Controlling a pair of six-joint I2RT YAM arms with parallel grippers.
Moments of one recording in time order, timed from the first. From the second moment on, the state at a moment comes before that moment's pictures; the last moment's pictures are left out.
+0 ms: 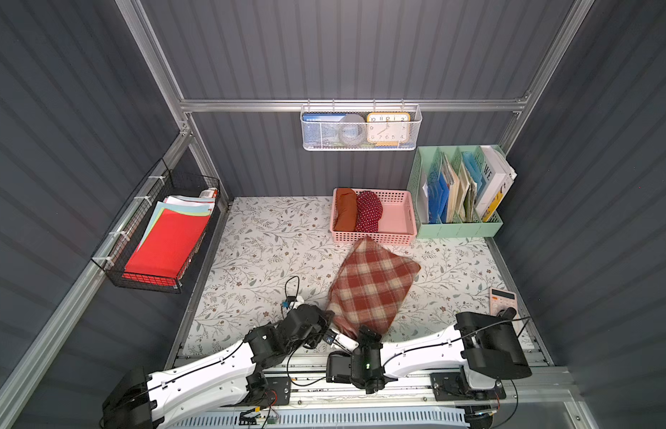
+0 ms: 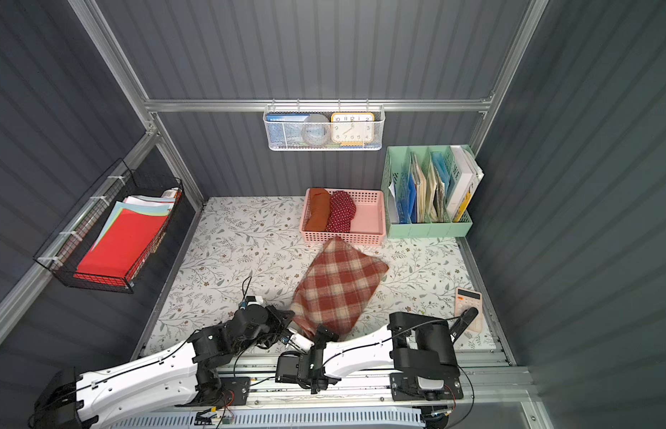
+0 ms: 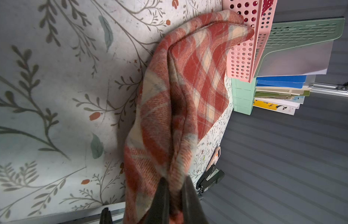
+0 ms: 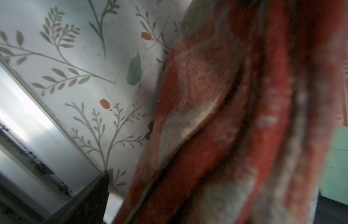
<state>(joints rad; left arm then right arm) -0.96 0.83 0.37 -0.17 -0.16 -1.71 1.52 1.77 0.99 -0.60 0.74 0.40</state>
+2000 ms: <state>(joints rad) -0.97 0.50 0.32 -0.36 -0.23 -1.76 1.41 1.87 1.05 -0.49 0.75 0.40</state>
